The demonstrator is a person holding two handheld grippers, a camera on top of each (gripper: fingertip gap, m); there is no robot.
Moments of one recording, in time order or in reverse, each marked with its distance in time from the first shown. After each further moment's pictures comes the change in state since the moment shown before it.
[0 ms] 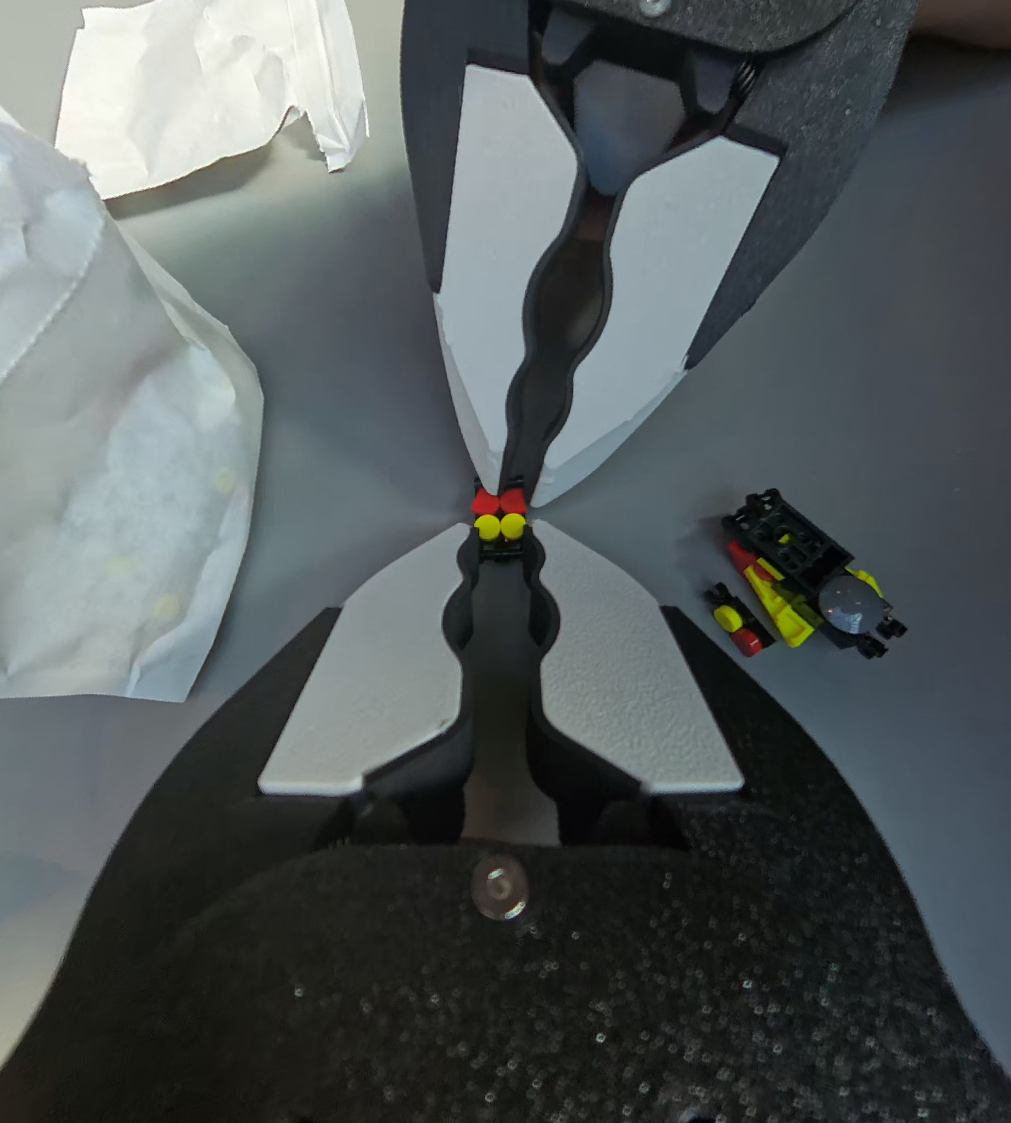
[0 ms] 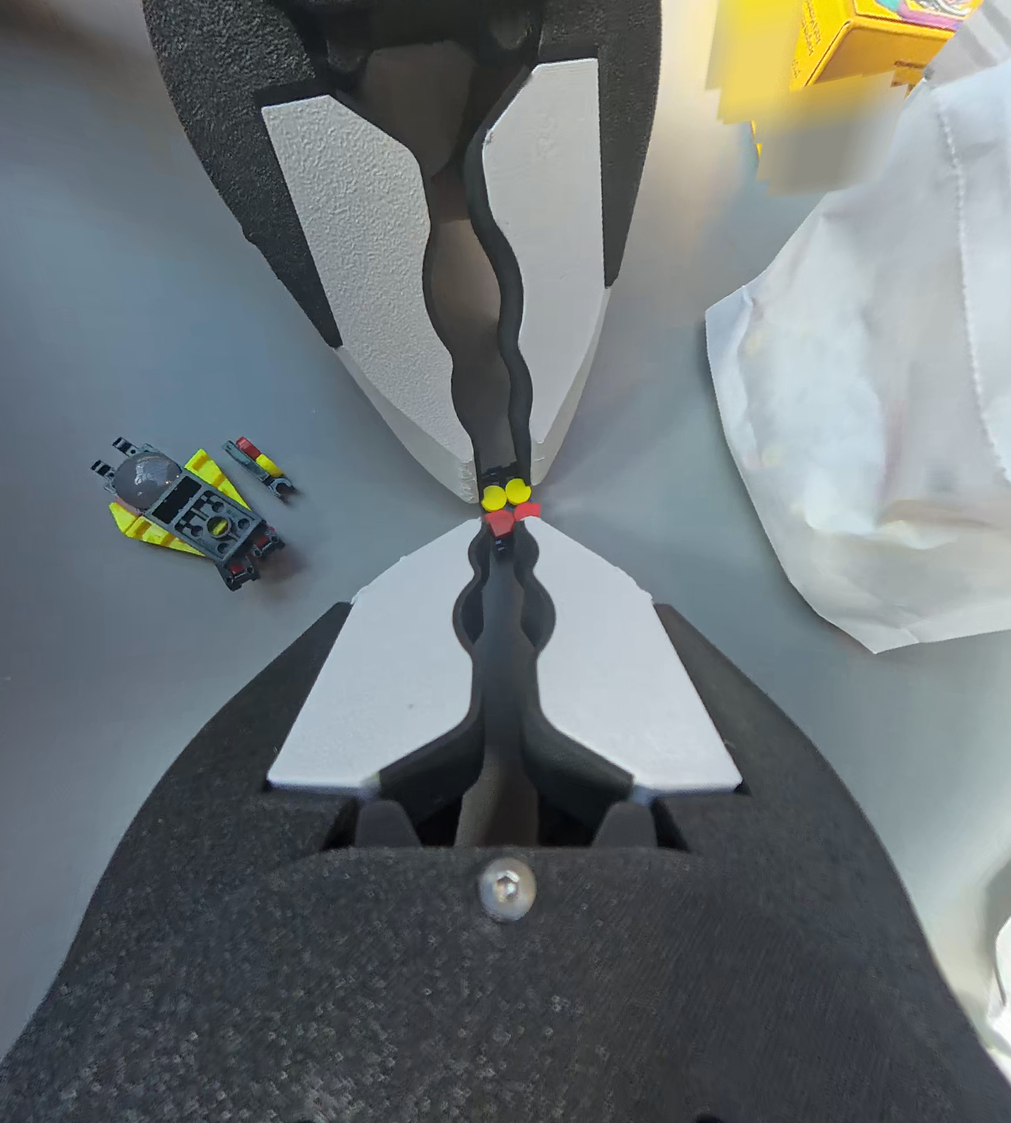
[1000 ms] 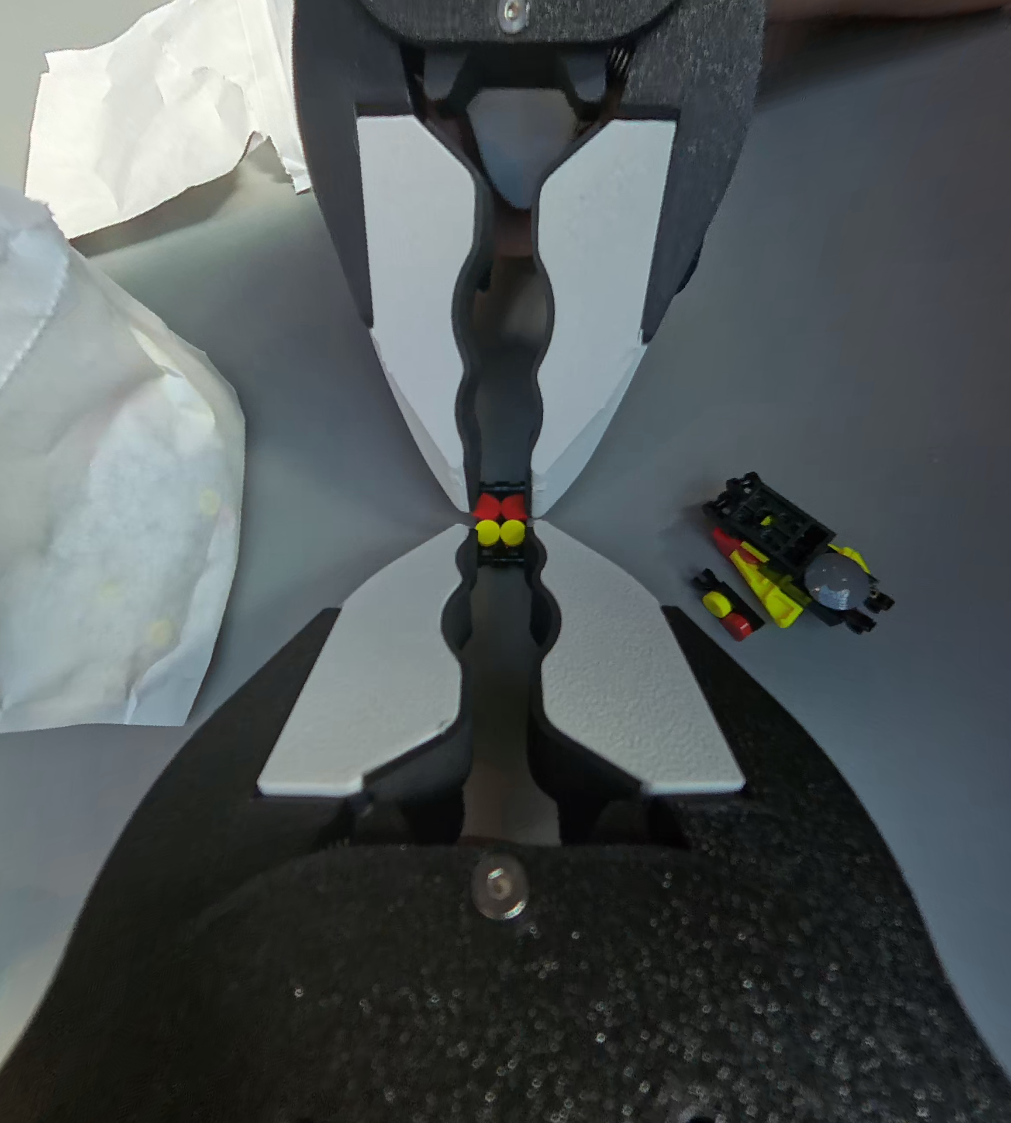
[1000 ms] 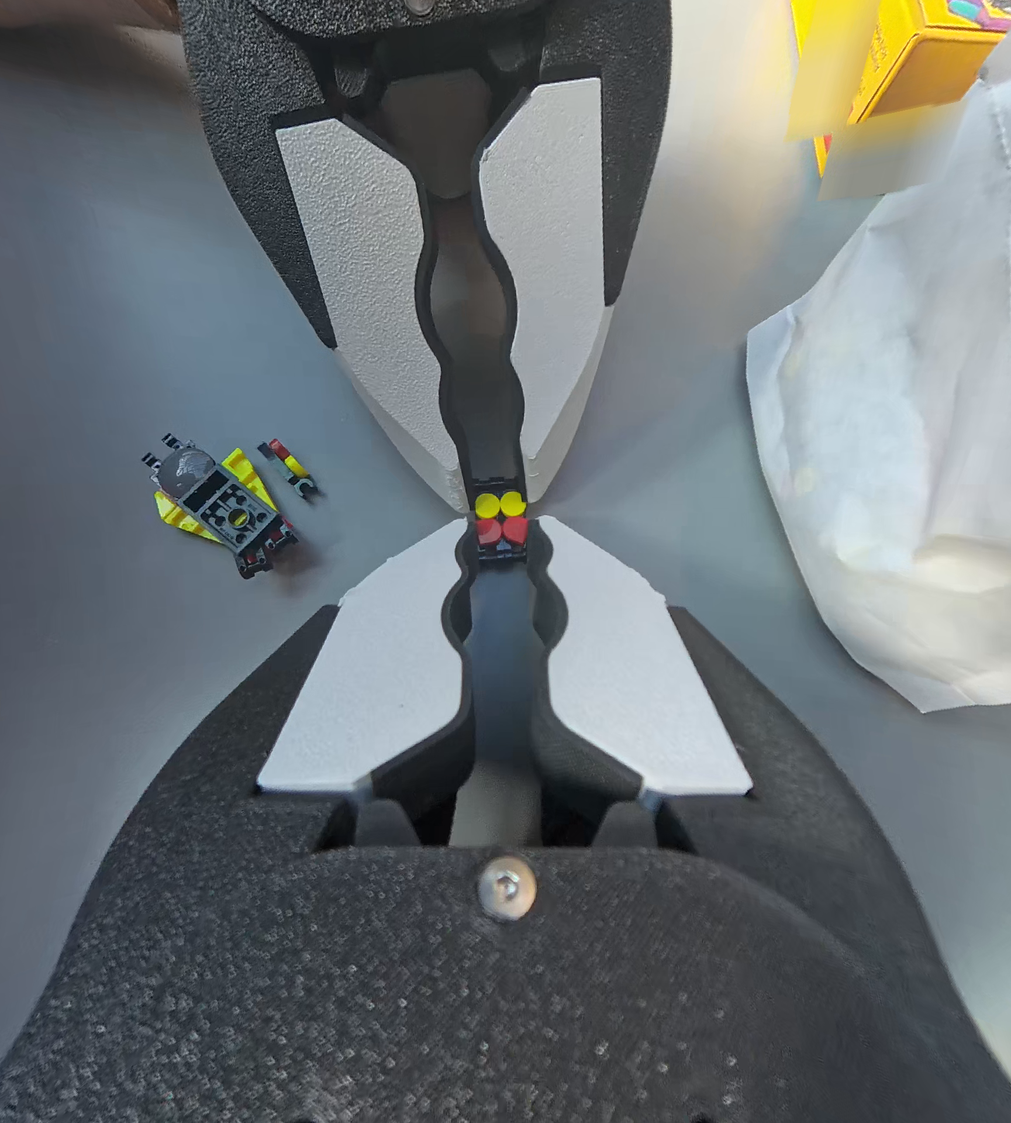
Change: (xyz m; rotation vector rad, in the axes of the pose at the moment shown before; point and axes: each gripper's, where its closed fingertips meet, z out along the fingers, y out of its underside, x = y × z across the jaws) left arm 0.005 -0.001 -0.001 0.009 0.037 0.064; right arm -0.003 -0.003 0.002 0.053 -0.155 0.008
